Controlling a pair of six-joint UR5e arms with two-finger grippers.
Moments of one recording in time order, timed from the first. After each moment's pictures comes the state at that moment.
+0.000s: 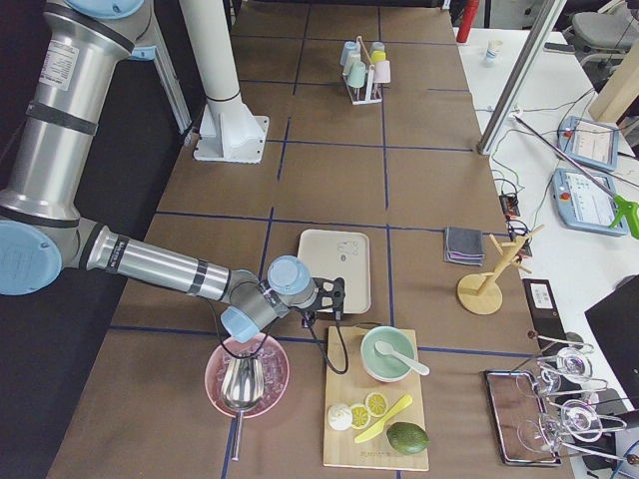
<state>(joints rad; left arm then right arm) -1.58 -1.62 -1.58 -1.48 -2.37 0.18 1.23 -1.89 1.53 -0.53 2.37 0.75</state>
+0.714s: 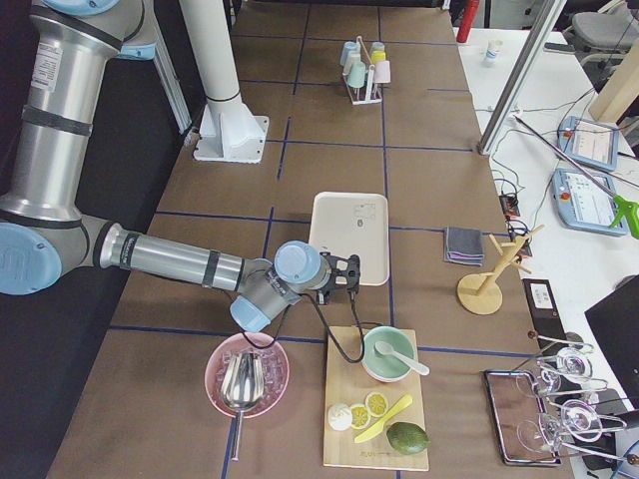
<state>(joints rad) -1.58 -1.62 -1.58 -1.48 -2.37 0.17 1.35 -1.80 1.60 -0.54 2.54 0.85</state>
